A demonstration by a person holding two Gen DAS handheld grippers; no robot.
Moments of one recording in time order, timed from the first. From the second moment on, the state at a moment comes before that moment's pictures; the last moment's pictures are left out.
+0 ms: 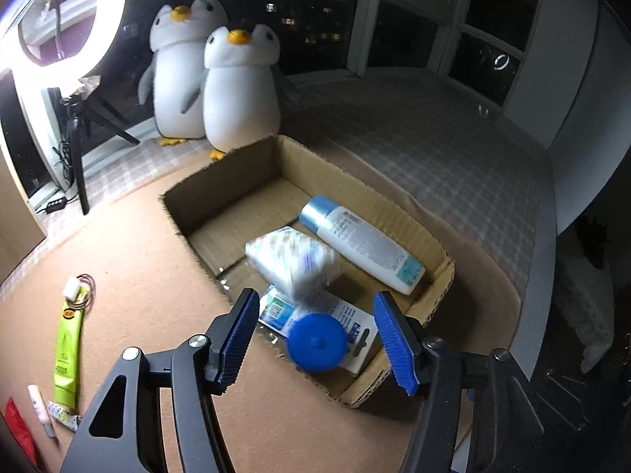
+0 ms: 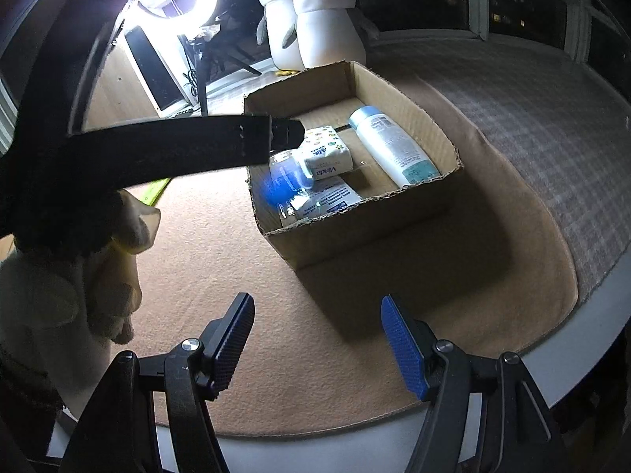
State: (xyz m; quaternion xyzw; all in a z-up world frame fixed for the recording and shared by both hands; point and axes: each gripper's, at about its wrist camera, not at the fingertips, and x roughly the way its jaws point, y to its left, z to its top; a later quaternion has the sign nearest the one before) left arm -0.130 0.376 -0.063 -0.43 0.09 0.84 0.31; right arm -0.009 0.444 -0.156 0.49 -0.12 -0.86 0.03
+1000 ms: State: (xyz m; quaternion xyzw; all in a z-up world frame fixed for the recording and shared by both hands) left arm -0.113 0.090 -0.065 -0.46 -0.02 0.88 0.12; right arm -0.046 0.316 -0.160 0.52 -0.08 -0.84 0.13
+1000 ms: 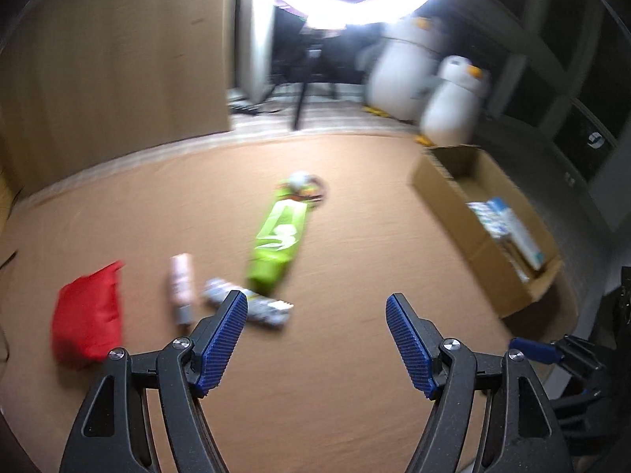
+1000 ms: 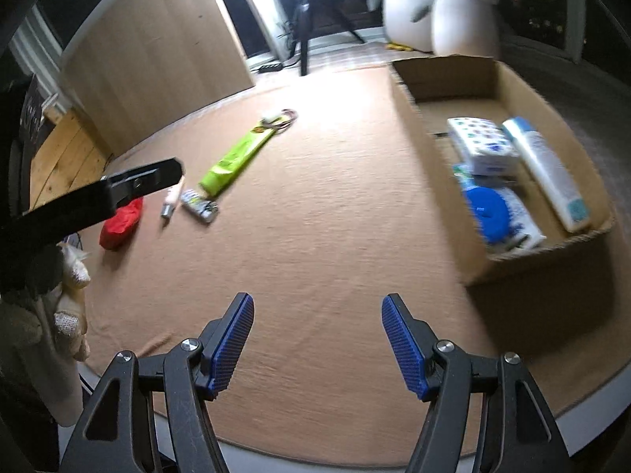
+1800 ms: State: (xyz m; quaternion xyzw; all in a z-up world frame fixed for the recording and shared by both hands) left arm -0.195 -0.166 -0.148 -0.55 -0.14 0.82 -0.04; right arm -0.054 0.248 -0.155 0.53 -0.04 -0.83 0.15
